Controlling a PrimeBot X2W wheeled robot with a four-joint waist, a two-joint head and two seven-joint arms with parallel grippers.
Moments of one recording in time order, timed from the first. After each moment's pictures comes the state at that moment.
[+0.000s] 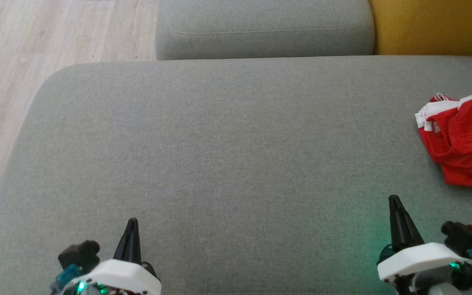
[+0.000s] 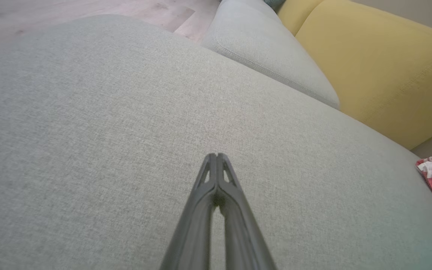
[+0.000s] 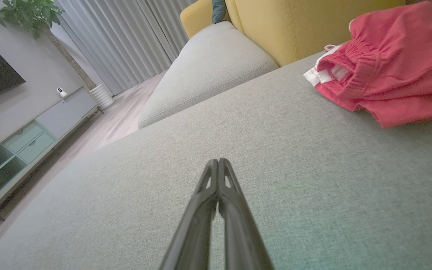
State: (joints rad) left arm 0.07 0.05 -0.21 0.31 -0.50 0.06 -0.21; right arm 0.05 -0.04 0.02 0.28 0.43 0.12 -0.10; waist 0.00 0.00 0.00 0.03
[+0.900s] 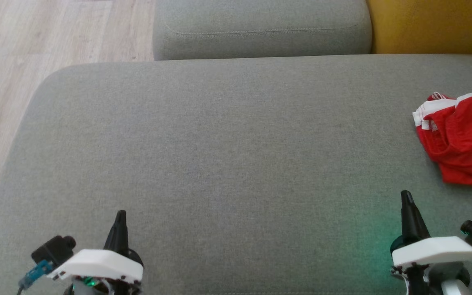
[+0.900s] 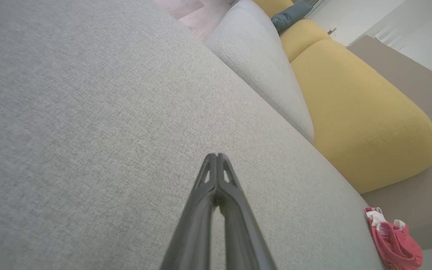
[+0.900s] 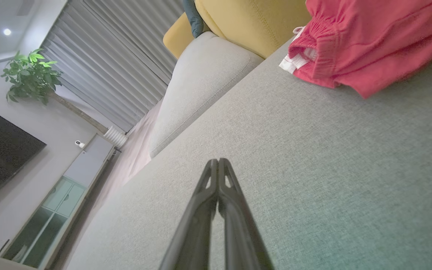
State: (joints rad) left arm 0.04 0.06 -0.16 0.30 -0.79 0.01 -0.14; right arm 0.03 -0.04 -0.01 0.28 0.74 0.12 -0.05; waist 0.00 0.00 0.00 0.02
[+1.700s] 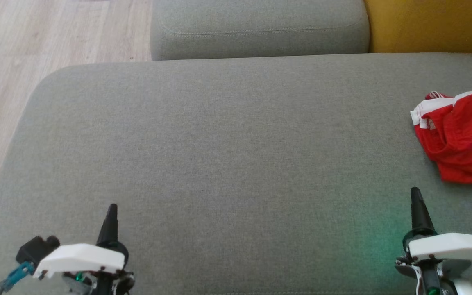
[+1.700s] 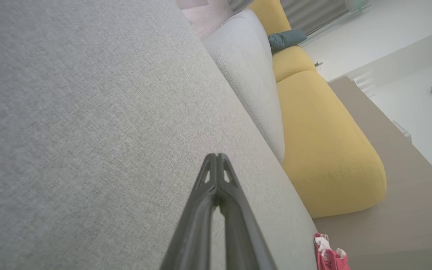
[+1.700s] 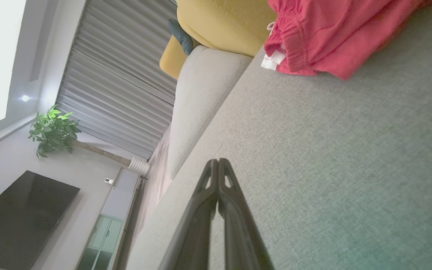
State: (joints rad) left arm 0.01 0.06 -0.10 0.29 -1.06 -0.03 -0.07; right arm 0.01 -0.04 -0.05 0.28 1.02 0.12 0.00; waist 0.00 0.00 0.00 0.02
